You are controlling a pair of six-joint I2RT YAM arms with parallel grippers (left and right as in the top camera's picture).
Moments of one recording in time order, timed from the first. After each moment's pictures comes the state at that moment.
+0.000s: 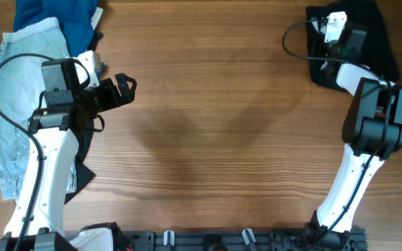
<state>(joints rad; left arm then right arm) 0.11 1.36 1.01 -0.52 0.37 -0.25 -0.21 2.35 1.52 0.22 -0.12 -0.27</state>
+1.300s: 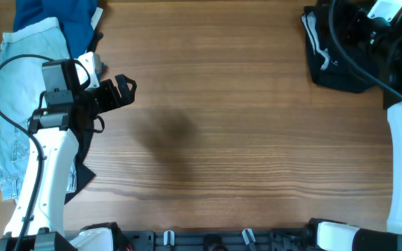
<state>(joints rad) 0.11 1.36 1.01 -0.54 0.36 -0.25 -0.14 1.45 1.55 -0.54 -0.39 0.22</state>
